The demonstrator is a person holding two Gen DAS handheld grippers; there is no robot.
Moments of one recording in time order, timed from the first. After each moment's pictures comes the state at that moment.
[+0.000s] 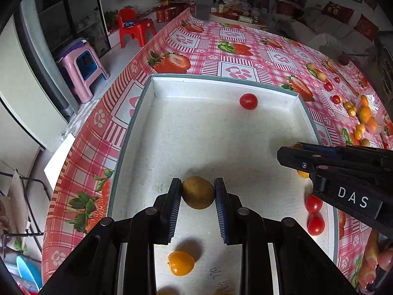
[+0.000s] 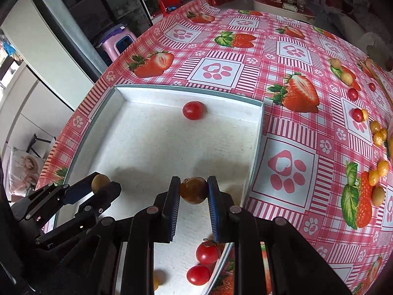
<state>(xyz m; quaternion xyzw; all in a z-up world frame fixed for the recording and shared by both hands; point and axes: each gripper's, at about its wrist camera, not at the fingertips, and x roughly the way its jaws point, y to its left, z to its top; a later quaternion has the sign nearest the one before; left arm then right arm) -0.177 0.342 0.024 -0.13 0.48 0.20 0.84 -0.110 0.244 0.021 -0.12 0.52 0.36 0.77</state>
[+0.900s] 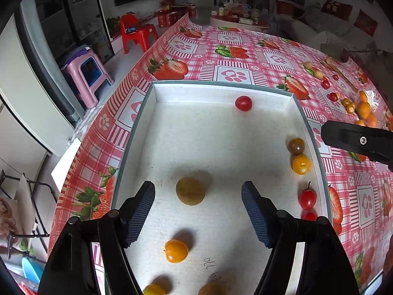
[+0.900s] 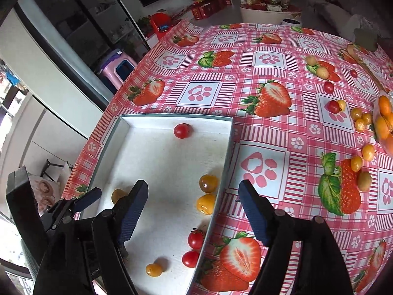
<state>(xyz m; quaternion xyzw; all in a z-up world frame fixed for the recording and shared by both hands) -0.179 0.322 0.039 -0.11 0.47 0.21 0.85 -0.103 0.190 0.058 -0.04 0.50 0.36 0.79</state>
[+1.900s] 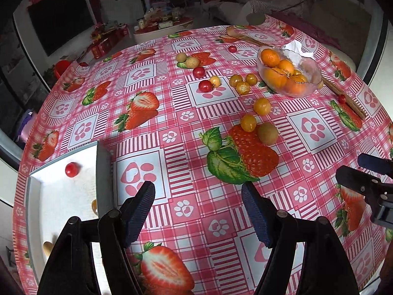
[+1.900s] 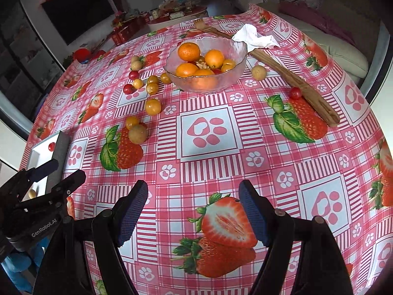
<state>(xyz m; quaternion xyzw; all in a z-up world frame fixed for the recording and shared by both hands) -0.046 0.125 0.039 0.02 0.49 0.07 0.87 -0.058 -0.073 0.030 0.02 0.50 0.17 0.85</state>
